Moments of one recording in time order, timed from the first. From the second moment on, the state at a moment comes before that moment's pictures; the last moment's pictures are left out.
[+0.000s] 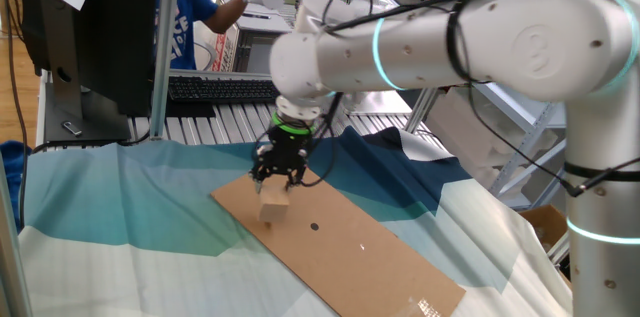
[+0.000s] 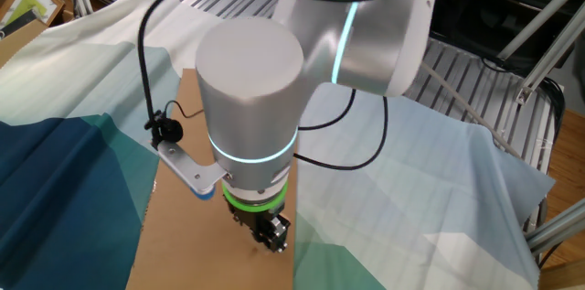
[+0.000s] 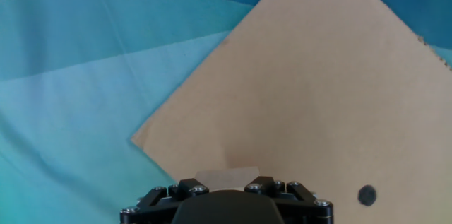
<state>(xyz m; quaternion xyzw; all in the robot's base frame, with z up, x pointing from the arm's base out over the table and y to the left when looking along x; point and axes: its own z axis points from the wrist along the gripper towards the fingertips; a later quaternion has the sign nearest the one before) 0.660 0.093 0.072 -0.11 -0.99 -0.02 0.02</state>
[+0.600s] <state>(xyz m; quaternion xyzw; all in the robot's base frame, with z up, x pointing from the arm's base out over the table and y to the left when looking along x) 0.657 0.064 0.070 -0.07 -1.00 -0.01 0.01</state>
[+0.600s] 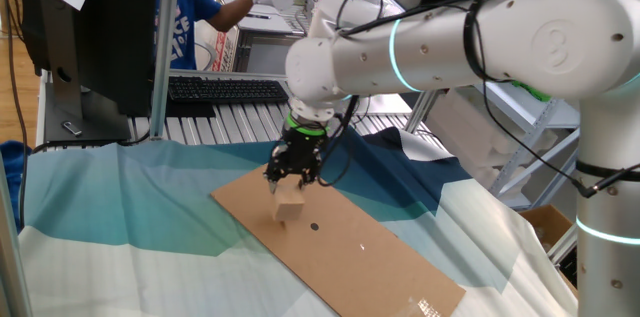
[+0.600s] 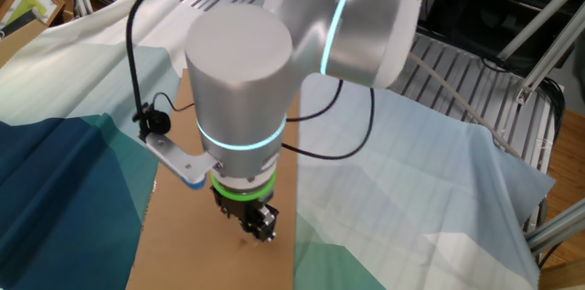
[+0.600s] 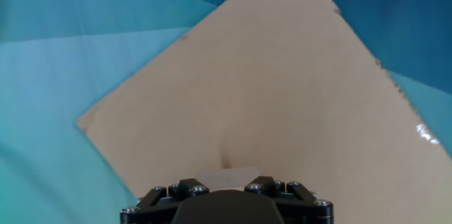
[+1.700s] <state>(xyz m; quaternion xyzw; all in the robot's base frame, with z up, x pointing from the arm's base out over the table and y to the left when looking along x) 0.641 0.028 0.065 -0.05 -1.00 -0.01 0.00</state>
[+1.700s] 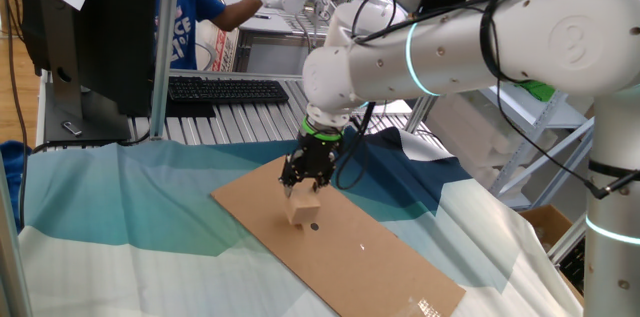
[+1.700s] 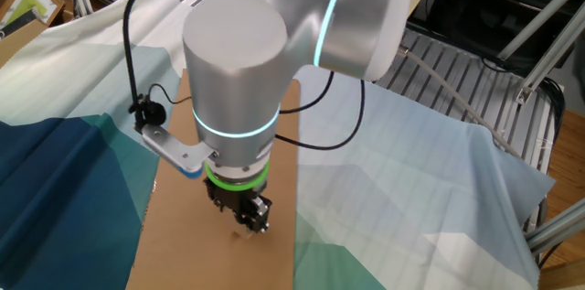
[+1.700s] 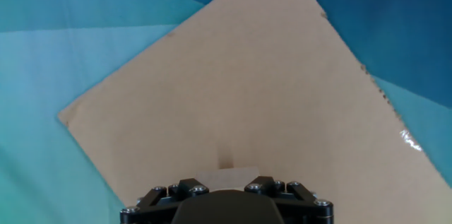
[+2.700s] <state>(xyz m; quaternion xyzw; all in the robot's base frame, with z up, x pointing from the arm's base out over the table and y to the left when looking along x) 0.631 0.005 0.064 -0.02 -1.00 0.01 -0.01</state>
